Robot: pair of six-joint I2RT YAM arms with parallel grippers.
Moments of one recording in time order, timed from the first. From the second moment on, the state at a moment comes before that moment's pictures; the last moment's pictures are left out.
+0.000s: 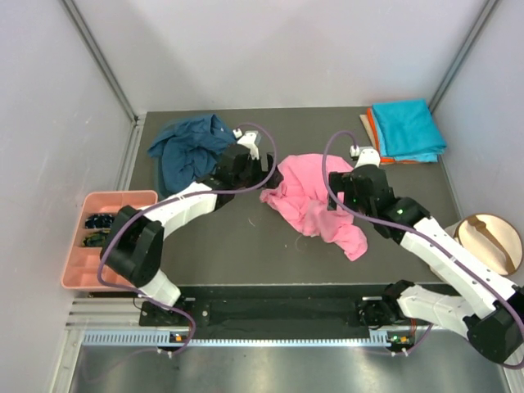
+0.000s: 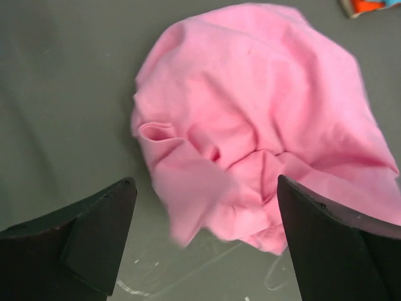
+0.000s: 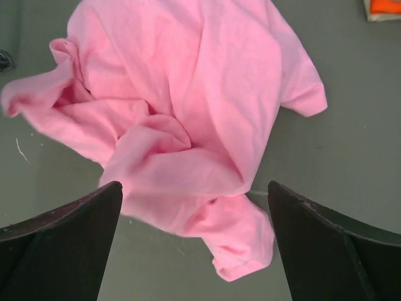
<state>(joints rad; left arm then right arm) -0.56 1.61 1.06 0.05 0.10 -0.44 0.60 1.01 0.92 -0.55 0.35 0.35</state>
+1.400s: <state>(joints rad) -0.16 1.84 1.14 0.08 0.11 -0.39 0.60 1.09 0.91 -0.54 0.28 0.36</state>
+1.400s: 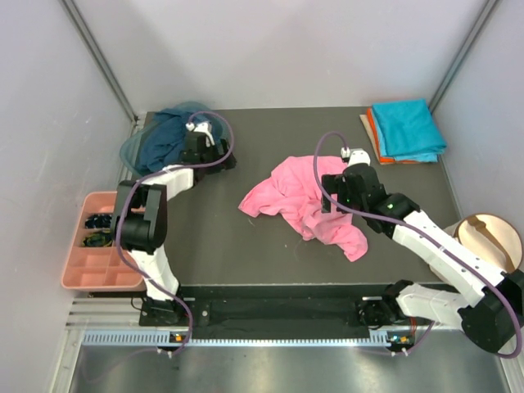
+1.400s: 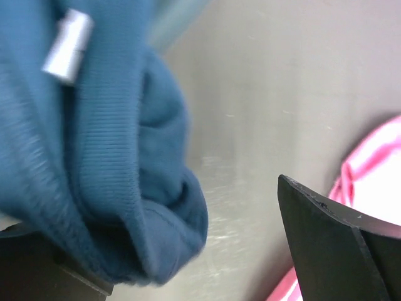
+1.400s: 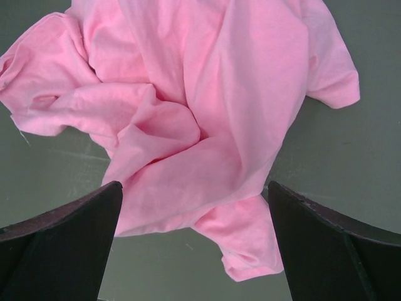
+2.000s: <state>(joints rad) -0.15 2.11 1.49 0.12 0.14 -0.31 0.60 1.09 0.91 -0.54 0.28 0.36</state>
